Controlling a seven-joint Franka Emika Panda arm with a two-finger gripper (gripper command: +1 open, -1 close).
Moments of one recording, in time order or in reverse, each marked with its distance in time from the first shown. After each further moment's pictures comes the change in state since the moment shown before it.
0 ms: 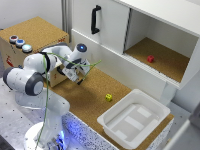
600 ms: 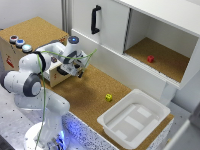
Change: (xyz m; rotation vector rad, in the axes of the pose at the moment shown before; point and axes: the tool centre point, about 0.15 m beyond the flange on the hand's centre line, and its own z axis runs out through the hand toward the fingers) arm 0.022 -0.013 -0.039 -0.093 0.081 -0.100
